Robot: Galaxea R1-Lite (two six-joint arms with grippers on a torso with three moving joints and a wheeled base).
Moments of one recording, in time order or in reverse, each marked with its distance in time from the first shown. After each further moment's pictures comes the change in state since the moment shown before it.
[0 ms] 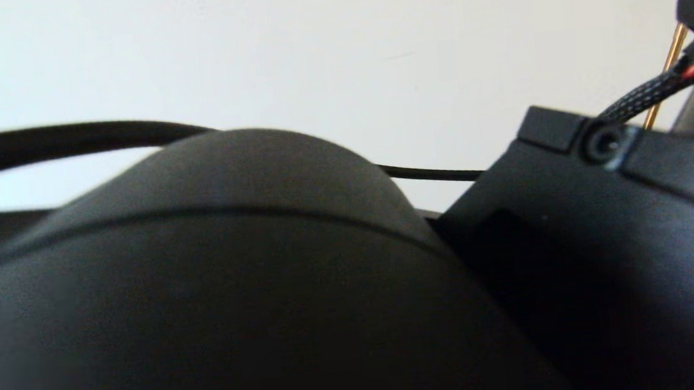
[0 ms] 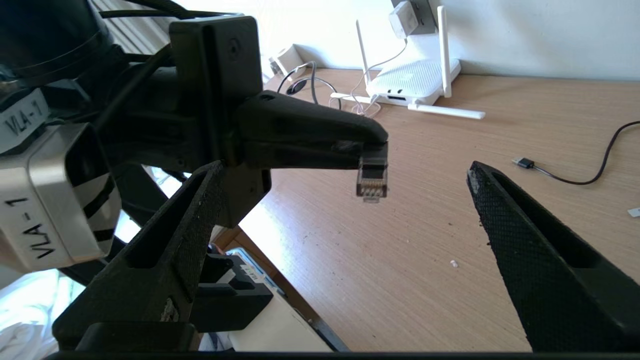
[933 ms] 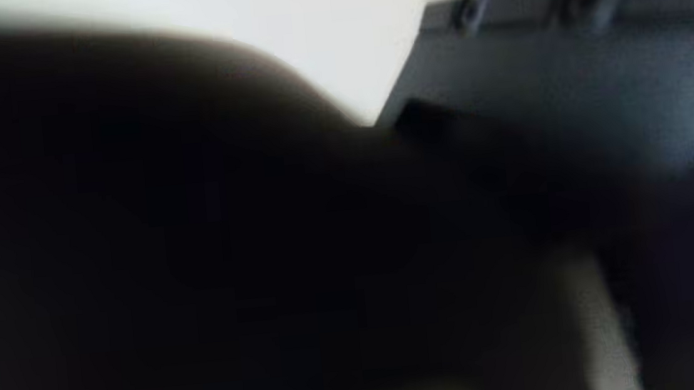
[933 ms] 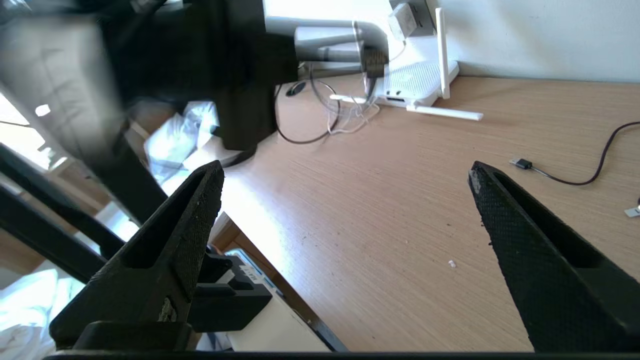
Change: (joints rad) left arm 0.104 -0.004 -0.035 -0.016 -0.057 0.001; right arm -0.002 -0.001 0.000 -0.001 -0.003 -0.002
